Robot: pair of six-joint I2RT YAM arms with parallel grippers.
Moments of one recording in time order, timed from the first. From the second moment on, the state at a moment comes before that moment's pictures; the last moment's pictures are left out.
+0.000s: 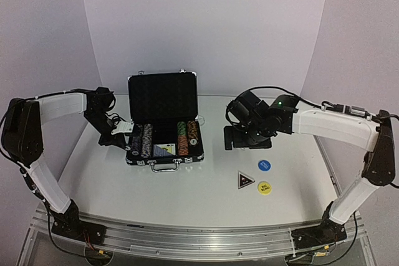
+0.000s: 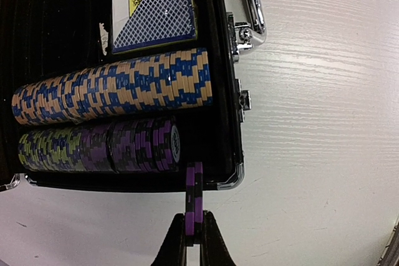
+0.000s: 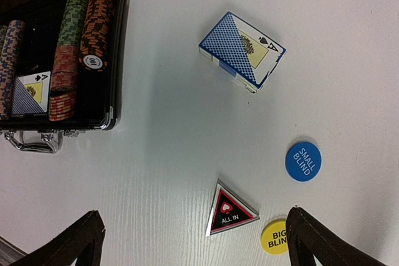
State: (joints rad) left arm -0.23 1.66 1.20 -0.89 0.35 1.36; right arm 0.91 1.62 1.37 -0.85 0.35 0.74
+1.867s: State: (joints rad) left arm -0.31 1.77 1.16 -0.72 0.29 1.18; right arm 0.91 1.60 1.35 -0.88 0.34 0.80
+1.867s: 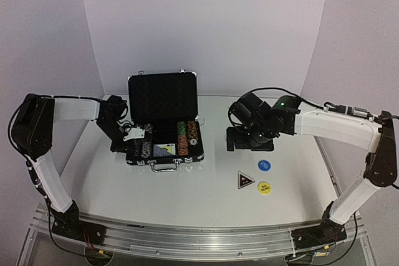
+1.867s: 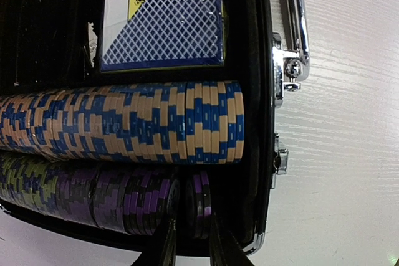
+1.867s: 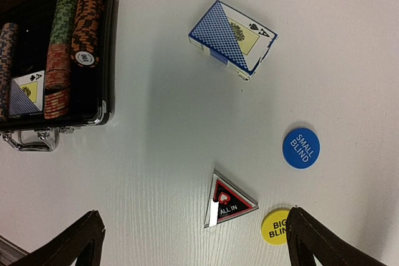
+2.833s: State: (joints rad) left arm -0.29 1.60 1.26 -0.68 0.37 0.99; right arm 0.91 1.60 1.35 -0.88 0.33 0.76
